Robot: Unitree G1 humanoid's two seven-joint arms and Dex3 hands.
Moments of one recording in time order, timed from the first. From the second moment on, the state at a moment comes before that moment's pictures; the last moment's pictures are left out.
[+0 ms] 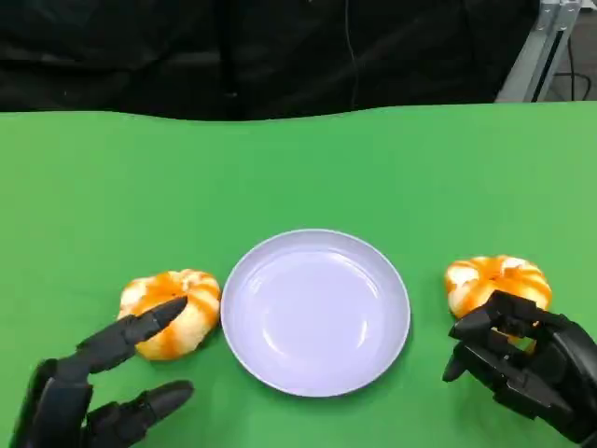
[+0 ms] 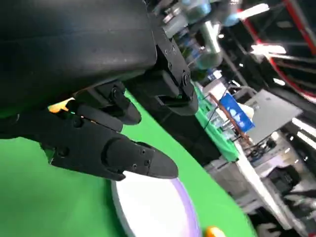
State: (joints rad) left arm 0.10 0.10 0.20 0.40 0.39 -1.03 0.04; right arm -0.06 -0.05 -0.11 0.46 0.39 -0.33 0.74
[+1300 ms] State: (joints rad) left arm 0.04 0.35 -0.13 0.36 0.93 -0.51 0.70; right arm -0.06 -0.05 -0.11 0.48 0.39 -0.34 0.74
